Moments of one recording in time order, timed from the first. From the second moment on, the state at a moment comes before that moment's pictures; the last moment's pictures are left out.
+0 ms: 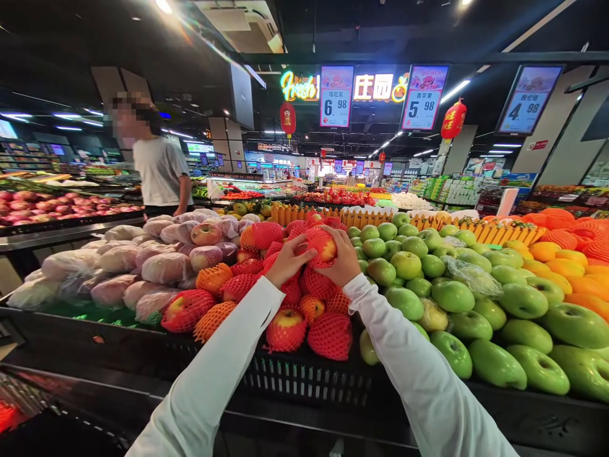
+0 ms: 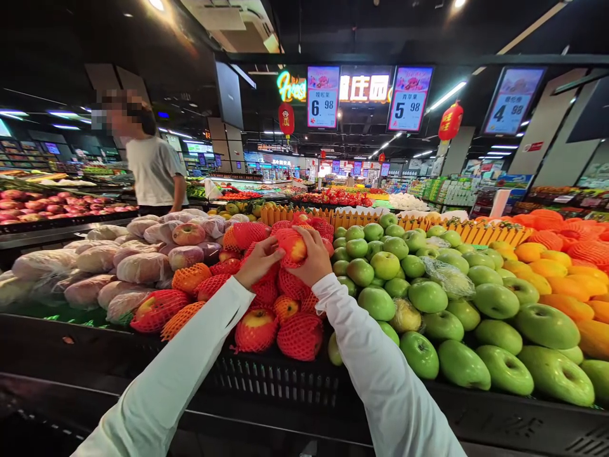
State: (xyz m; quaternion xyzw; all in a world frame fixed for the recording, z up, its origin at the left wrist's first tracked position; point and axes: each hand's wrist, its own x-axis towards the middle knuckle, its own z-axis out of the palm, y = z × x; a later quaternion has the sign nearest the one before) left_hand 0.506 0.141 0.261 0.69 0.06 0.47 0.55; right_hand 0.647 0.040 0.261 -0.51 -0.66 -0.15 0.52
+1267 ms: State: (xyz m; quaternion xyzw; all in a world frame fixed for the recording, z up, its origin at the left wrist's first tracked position) left_hand 0.497 0.136 0.261 0.73 0.04 0.46 0.50; right_hand 0.651 0.048 0.253 -0.45 -0.70 -0.15 0.53
